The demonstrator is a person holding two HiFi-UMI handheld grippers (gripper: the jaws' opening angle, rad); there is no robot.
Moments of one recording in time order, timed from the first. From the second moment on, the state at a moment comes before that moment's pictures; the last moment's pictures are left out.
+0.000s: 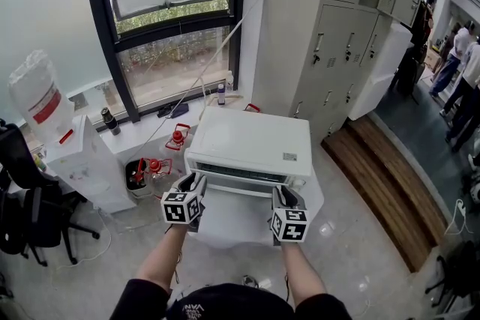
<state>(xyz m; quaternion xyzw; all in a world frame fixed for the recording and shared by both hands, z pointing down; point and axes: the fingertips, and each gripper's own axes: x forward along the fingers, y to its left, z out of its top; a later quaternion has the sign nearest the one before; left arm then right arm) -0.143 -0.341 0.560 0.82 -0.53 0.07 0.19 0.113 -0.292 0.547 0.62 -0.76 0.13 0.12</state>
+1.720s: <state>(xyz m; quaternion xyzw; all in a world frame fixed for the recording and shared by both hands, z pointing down) -0.137 -0.366 0.548 0.83 -0.54 0.07 0.14 0.120 -0.321 0.540 0.63 -0.76 0.12 0.11</state>
